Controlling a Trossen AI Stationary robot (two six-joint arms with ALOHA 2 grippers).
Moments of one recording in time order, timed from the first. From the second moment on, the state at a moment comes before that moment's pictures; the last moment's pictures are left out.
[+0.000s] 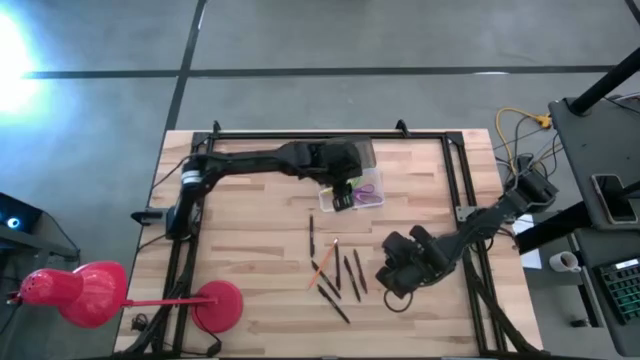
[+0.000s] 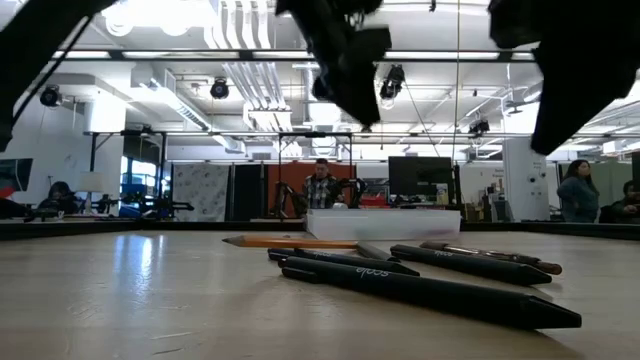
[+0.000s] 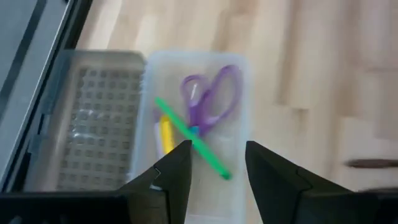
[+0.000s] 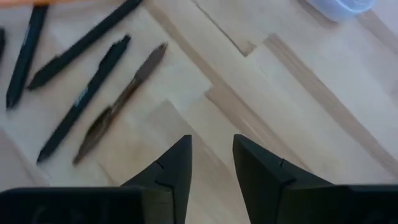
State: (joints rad) left arm 0.16 2.02 1.96 -0.87 -0.11 0.00; right arm 0.57 1.56 1.06 -0.94 0.44 1.29
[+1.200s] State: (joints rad) left arm -0.26 1.15 0.85 -0.15 -0.50 -0.68; right arm 0.43 1.88 1.20 -0.67 0.24 1.39
